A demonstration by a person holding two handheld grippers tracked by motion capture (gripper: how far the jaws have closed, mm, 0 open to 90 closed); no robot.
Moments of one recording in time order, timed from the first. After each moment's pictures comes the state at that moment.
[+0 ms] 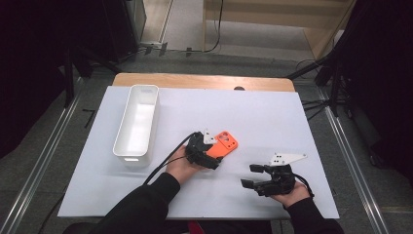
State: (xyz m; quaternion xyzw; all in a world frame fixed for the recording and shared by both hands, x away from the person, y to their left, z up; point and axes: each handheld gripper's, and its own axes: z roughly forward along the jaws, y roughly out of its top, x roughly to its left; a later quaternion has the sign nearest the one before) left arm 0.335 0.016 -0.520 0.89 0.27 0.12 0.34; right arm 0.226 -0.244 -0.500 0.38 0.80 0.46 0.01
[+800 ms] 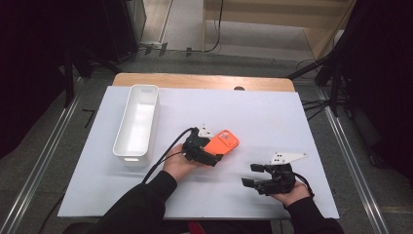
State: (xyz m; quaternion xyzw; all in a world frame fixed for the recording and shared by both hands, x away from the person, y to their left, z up) left arm 0.338 0.028 -0.497 0.88 0.29 0.06 0.38; right arm 0.229 -0.247 -0.502 0.39 0.80 0.46 0.01
